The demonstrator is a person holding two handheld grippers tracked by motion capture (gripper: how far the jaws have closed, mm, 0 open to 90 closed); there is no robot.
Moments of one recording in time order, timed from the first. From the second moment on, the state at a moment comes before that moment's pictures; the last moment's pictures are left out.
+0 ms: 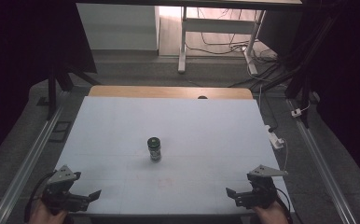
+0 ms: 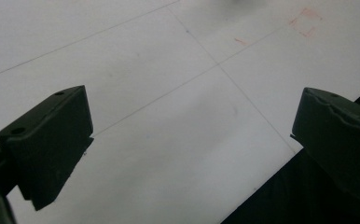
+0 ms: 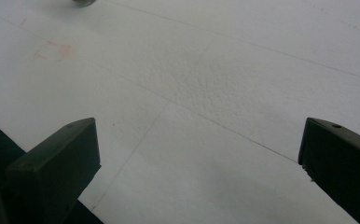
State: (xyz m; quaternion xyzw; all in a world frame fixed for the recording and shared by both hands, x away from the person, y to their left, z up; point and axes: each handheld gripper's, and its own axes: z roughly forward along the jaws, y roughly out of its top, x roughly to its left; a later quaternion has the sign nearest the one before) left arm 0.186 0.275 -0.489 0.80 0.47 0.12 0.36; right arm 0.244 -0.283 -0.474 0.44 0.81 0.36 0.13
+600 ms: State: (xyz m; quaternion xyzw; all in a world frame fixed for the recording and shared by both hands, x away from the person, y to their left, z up) left arm 0.202 0.265 -0.487 0.80 0.43 0.09 0.41; right arm 0.244 -0.283 -0.474 0.44 0.81 0.36 0.12
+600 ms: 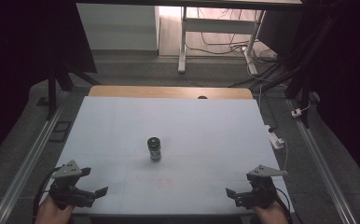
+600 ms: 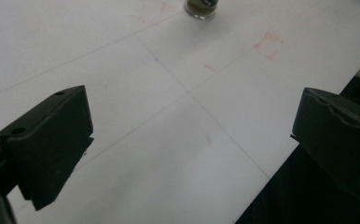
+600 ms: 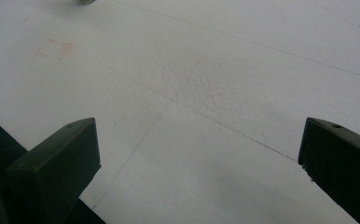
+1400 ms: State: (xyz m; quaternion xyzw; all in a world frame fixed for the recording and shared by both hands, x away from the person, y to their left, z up) left arm 0.239 0.228 -0.489 0.82 0.40 0.10 0.41; right arm 0.244 -0.283 -0.474 0.44 0.81 0.36 0.12
